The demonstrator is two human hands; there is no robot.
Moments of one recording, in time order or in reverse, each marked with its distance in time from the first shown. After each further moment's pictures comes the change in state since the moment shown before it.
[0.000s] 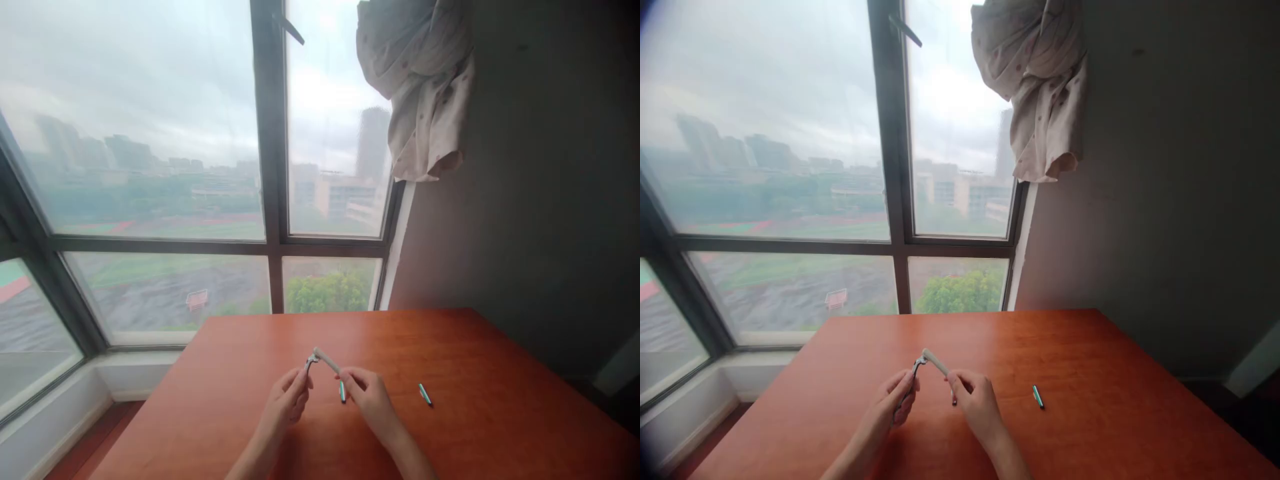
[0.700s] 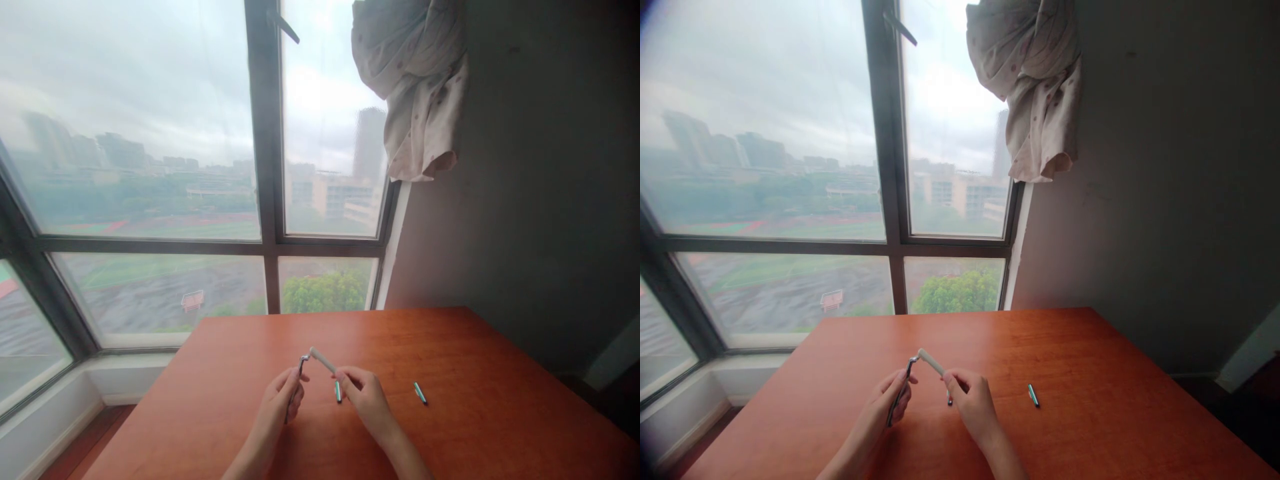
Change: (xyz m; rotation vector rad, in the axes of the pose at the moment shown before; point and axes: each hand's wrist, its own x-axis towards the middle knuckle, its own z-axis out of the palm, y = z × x) left_hand 0.006 -0.003 -0.001 0.022 0.060 0.045; right_hand -0.001 -0.003 0.001 -0.018 0.015 0.006
